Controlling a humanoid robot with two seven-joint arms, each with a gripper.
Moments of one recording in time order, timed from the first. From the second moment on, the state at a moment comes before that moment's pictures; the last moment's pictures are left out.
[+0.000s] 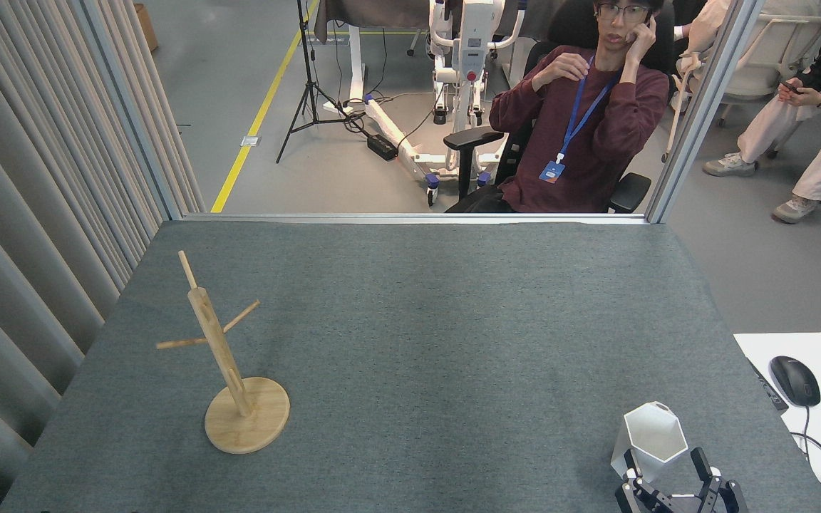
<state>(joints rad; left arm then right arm) 0.49 0.11 0.29 -1.72 -1.48 -0.22 0.45 0.13 -0.08 -0.22 -1.30 1.47 -0.29 -0.43</state>
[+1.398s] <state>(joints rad) 0.41 0.11 0.05 -1.72 -1.61 -0.37 0.45 0.07 0.05 0.06 -1.57 1.63 -0.27 -0.48</state>
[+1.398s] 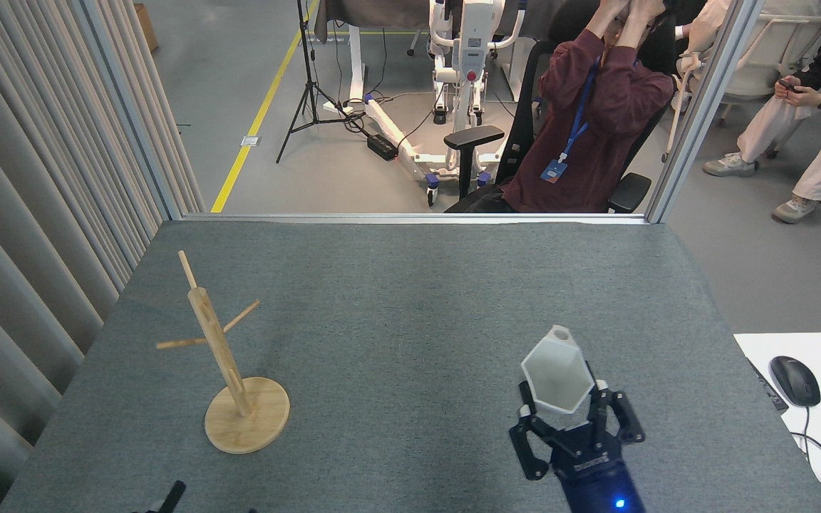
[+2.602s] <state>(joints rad) 0.26 -0.01 -0.21 -1.60 -1.85 -0.42 0.41 0.24 0.11 0.52 -1.55 1.88 -0.12 -0.51</state>
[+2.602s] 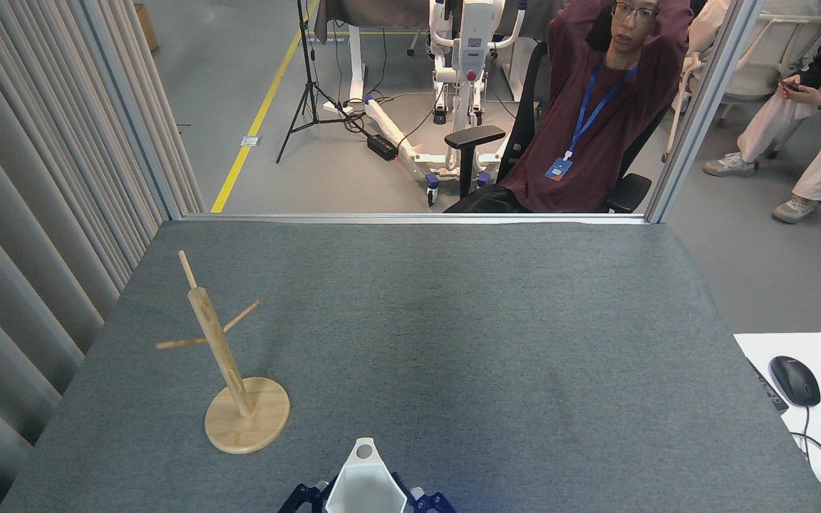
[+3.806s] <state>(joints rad) 0.24 0.00 -0.21 -1.64 -1.85 -0.42 0.43 0.12 0.21 0.38 -1.71 1.51 0.00 -0.49</state>
